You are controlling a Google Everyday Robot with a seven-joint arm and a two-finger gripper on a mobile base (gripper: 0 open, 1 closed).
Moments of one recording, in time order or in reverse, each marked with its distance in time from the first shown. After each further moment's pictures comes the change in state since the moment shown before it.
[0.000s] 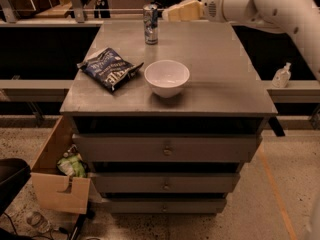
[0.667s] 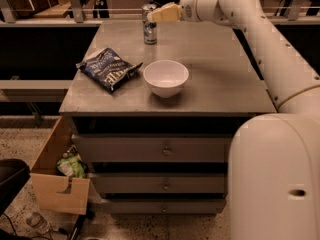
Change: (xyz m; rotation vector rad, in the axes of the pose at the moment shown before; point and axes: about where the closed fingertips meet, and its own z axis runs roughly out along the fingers) arm 0.023 -0.024 0.103 -0.029 0.011 -0.005
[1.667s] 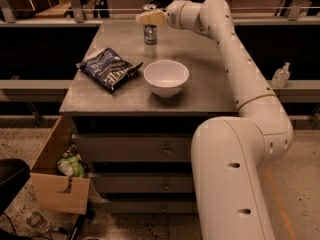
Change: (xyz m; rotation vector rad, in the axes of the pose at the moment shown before) arm 0.021 -0.004 0.080 -0.035 -0.098 0.114
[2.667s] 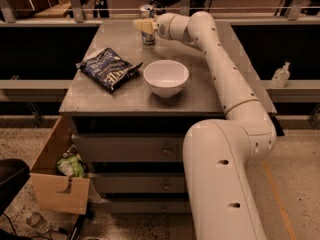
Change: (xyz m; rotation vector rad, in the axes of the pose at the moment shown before) arm 0.038 0.017 0.039 -0.043 -0.011 0.094
